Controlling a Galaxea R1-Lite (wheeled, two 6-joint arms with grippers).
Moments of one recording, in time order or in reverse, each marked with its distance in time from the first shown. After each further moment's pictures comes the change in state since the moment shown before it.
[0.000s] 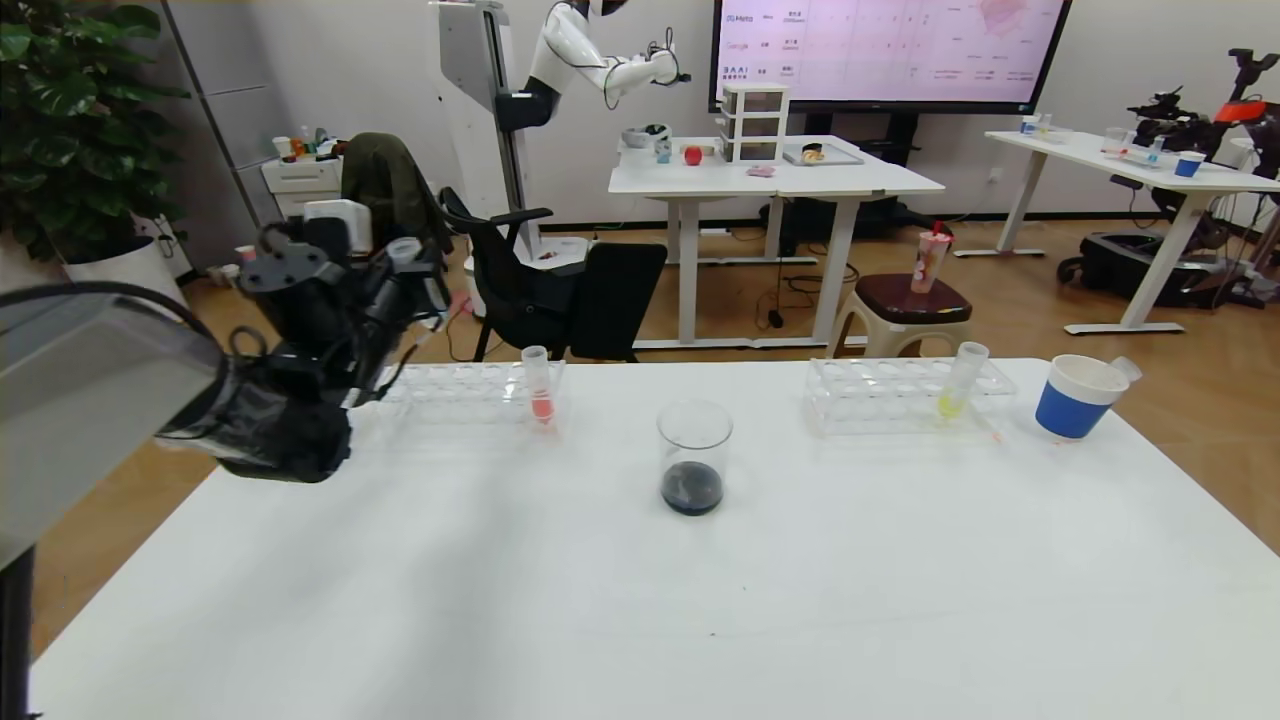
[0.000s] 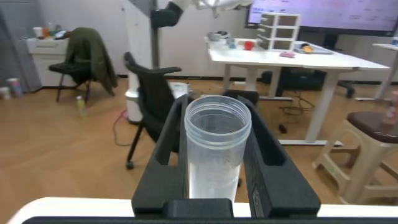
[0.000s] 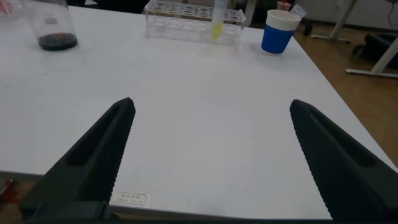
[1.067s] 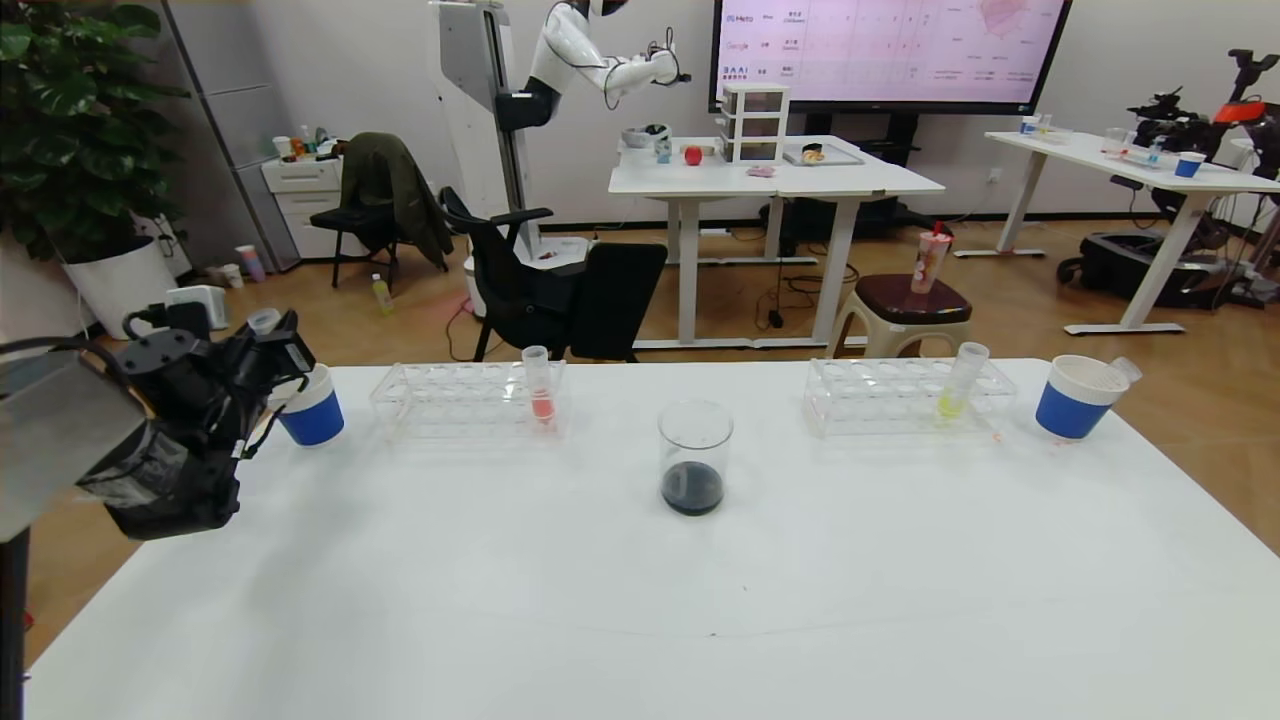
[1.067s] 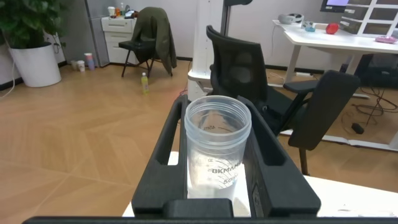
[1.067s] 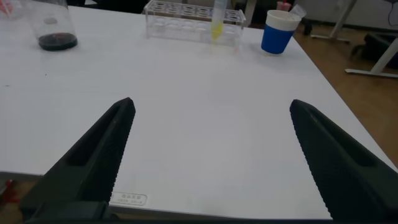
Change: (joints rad) left arm 0.353 0.210 0.009 -0.154 -0.137 -0.029; right arm 0.000 0.000 0.000 0.000 0.000 0.000
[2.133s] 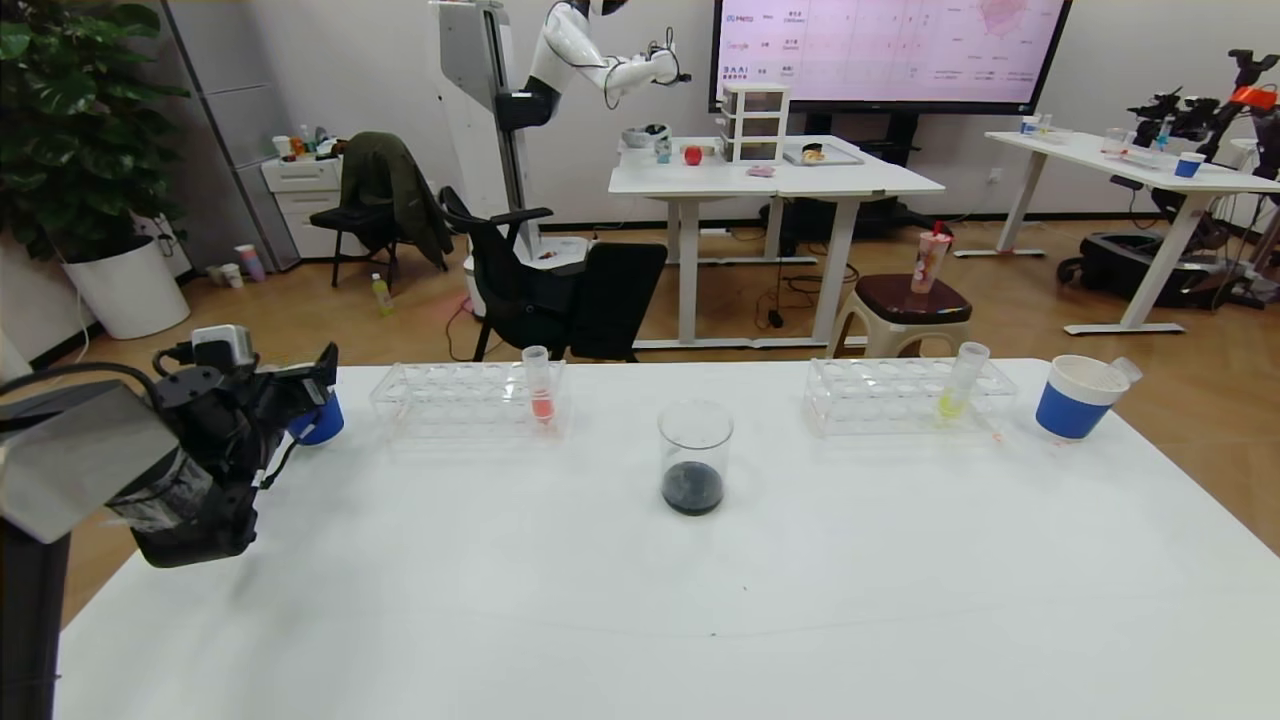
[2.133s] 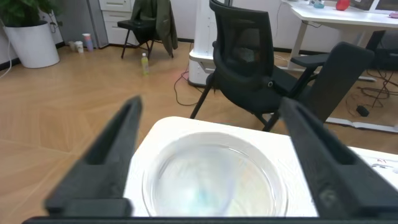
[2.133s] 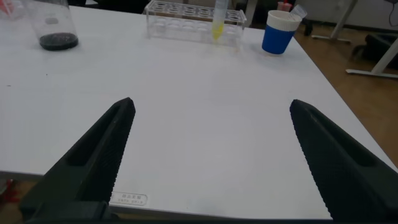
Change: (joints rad) left arm 0.000 0.093 0.022 -0.048 -0.001 0.003; right arm 0.000 0.000 0.000 0.000 0.000 0.000
